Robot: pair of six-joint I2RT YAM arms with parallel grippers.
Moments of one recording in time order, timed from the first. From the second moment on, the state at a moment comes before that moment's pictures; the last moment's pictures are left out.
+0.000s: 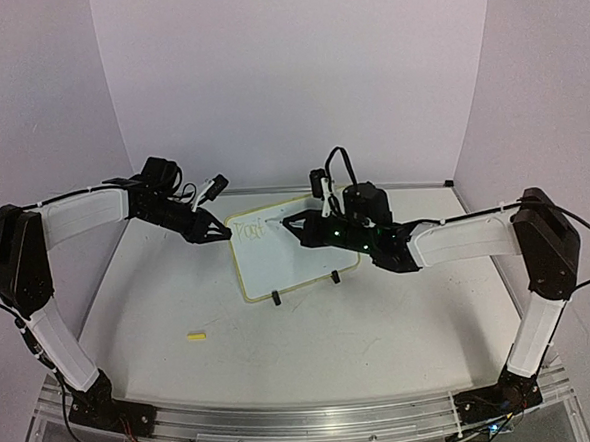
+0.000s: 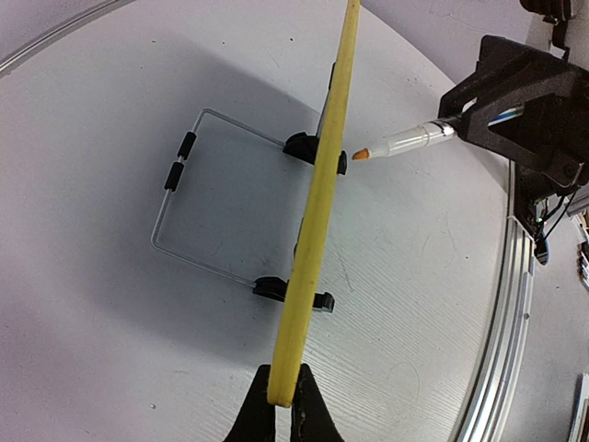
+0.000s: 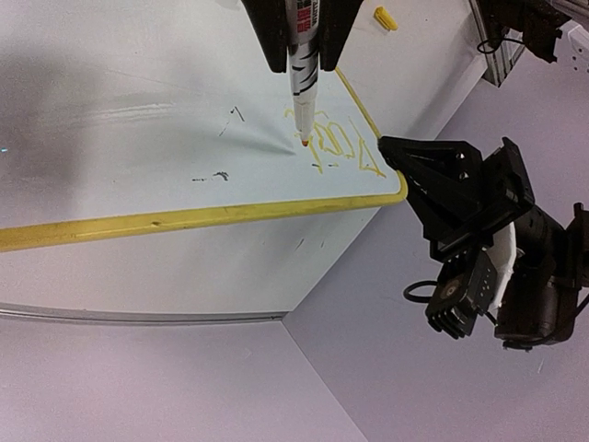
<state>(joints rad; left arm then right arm) -0.38 1.69 1.31 -0.53 0.72 0.26 0.83 1.82 1.14 0.46 -0.11 0.55</state>
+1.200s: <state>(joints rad) -0.38 1.69 1.31 -0.53 0.72 0.26 0.83 1.84 1.13 0.44 -0.13 0.54</state>
